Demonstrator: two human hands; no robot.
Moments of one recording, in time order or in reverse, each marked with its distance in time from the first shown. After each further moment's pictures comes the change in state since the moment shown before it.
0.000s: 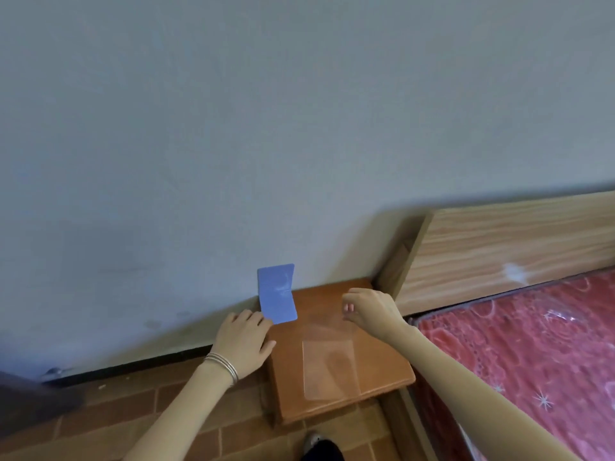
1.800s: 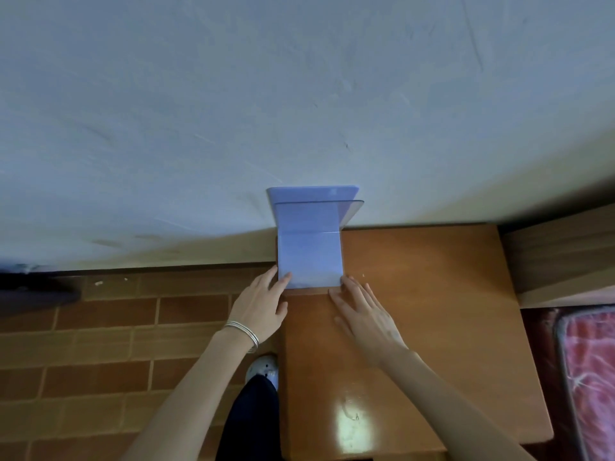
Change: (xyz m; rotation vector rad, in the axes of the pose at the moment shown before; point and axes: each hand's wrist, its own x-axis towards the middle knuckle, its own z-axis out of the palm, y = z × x) left_hand 0.148 -0.086 0.354 -0.339 -0.353 -0.372; right_hand 0.193 0.067 0.409 0.086 0.003 -0.204
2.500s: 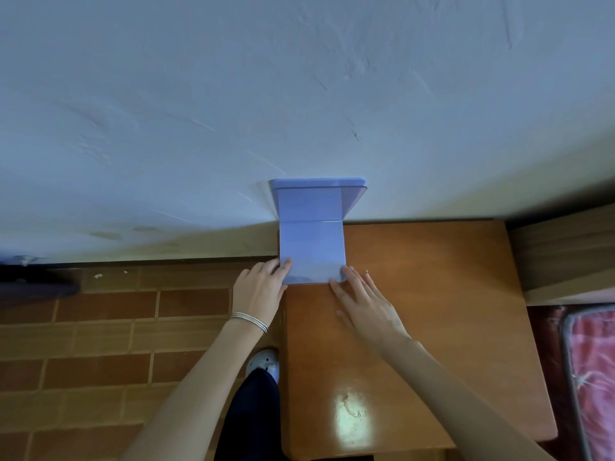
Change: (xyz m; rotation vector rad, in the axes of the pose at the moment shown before) left_hand 0.015 -0.005 0.006 0.160 0.170 -0.013; right_hand 0.012 0.004 0.002 -0.066 -0.056 -0.062
